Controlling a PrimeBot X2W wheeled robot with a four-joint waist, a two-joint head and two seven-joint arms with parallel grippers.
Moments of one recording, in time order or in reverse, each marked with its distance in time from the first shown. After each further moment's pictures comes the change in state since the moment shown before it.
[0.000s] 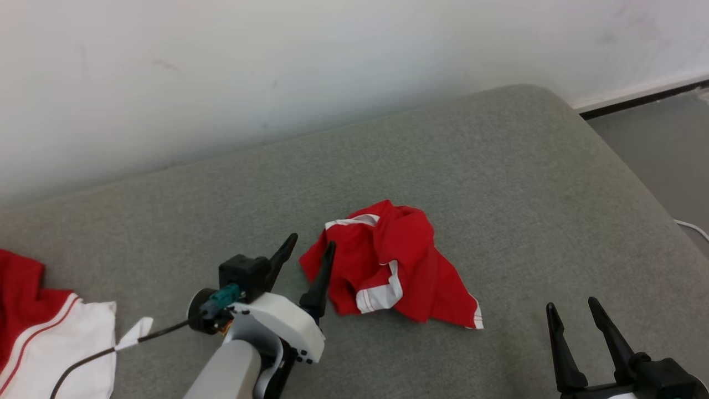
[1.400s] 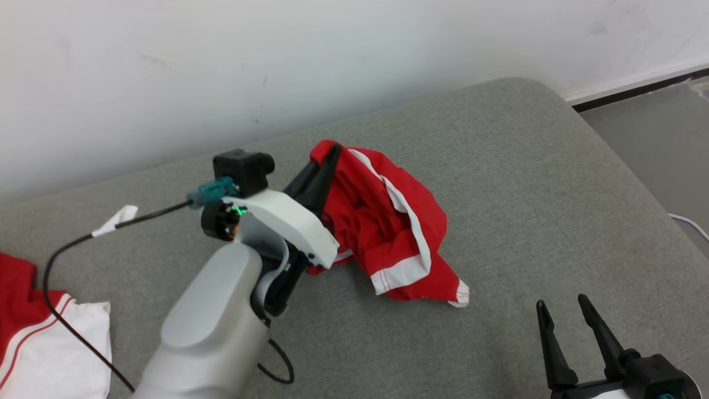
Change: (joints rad) left arm -0.287 0.035 -0.117 0.030 -0.303 -0.012 0.127; right arm -0.017 0.019 0.011 0.011 -0.004 0.000 0.000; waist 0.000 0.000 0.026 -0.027
